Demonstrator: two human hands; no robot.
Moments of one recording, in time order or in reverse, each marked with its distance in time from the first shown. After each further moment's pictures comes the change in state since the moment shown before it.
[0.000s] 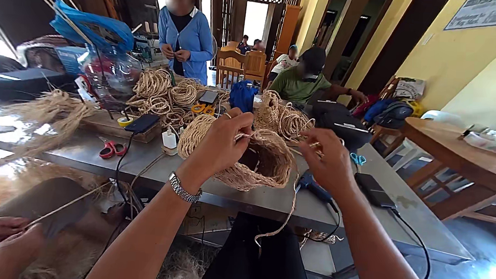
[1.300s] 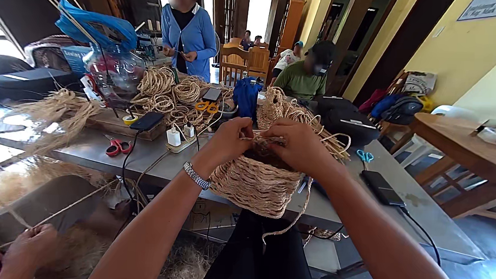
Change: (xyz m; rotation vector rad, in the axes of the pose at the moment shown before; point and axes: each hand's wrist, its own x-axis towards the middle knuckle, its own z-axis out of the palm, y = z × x) left_hand 0.006 -0.017 0.016 -0.224 -0.228 -0.346; right_hand 0.047 -0.046 0.028 -0.029 -0.324 -0.235
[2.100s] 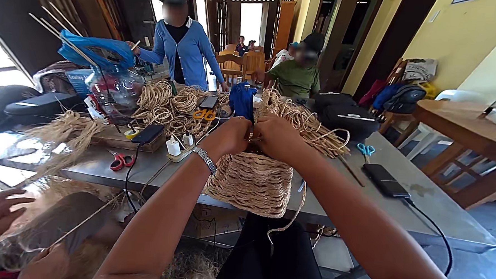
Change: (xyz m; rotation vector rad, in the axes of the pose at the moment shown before) left_hand 0.052 0.009 -0.005 0.511 -0.297 0.034; right_hand 0.038 0.009 0.015 -0.202 -0.201 0.074
